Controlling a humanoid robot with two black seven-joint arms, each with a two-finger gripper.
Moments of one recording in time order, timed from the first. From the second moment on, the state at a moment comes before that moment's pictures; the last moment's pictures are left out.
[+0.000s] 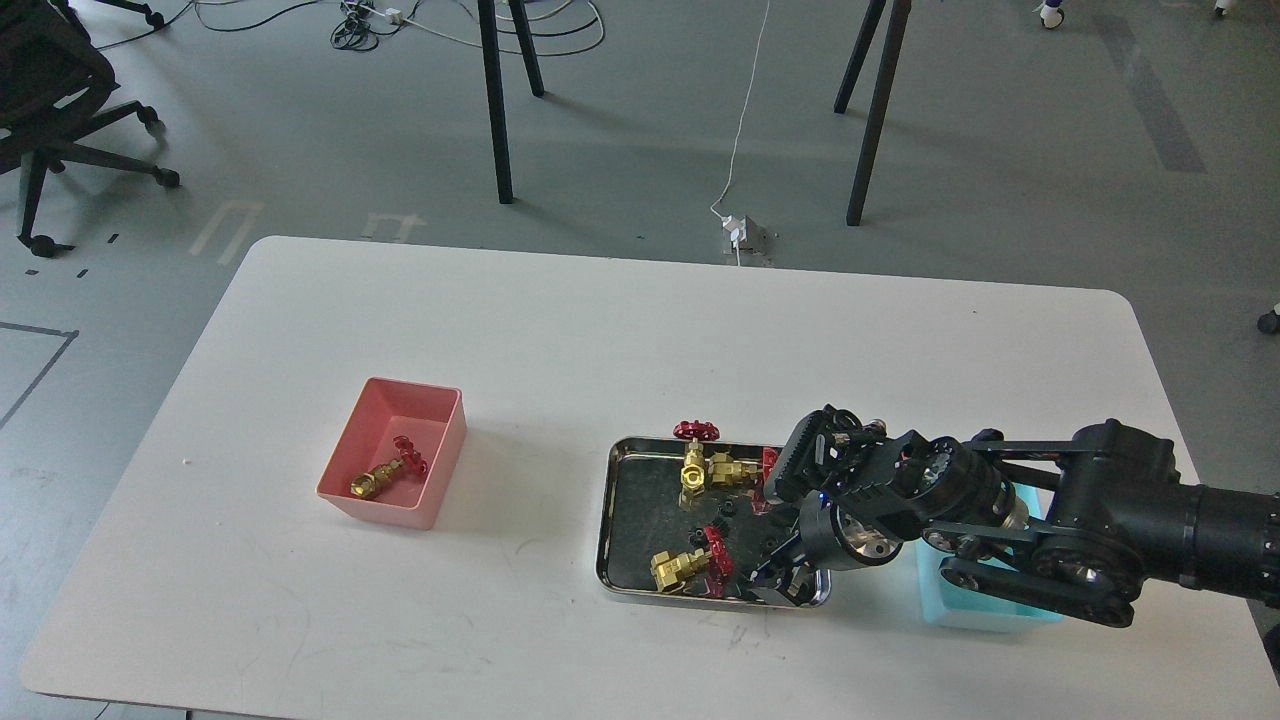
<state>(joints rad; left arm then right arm) -1.12 0.78 -0.91 -0.97 0.76 -0.01 -0.08 0.92 -0.36 -0.05 1.28 -2.01 0.49 0.06</state>
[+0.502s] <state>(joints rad) -1.12 0.79 -0.91 -0.97 0.76 -0.01 -0.08 0.93 -0.37 -0.05 1.31 -2.01 0.49 0.03</state>
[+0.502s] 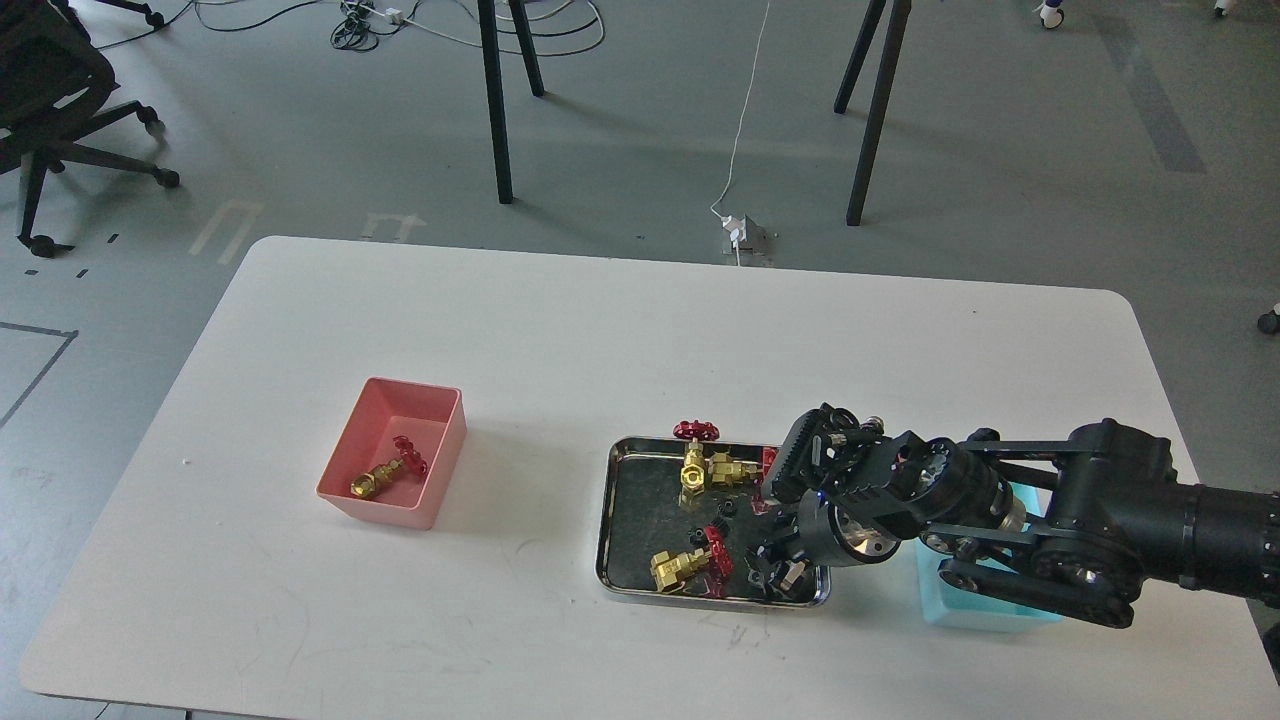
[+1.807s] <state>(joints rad) -1.14 0.79 -0.89 -0.97 0.77 -0.01 -0.07 0.80 -0.99 0.46 1.54 -1.43 0.49 0.03</state>
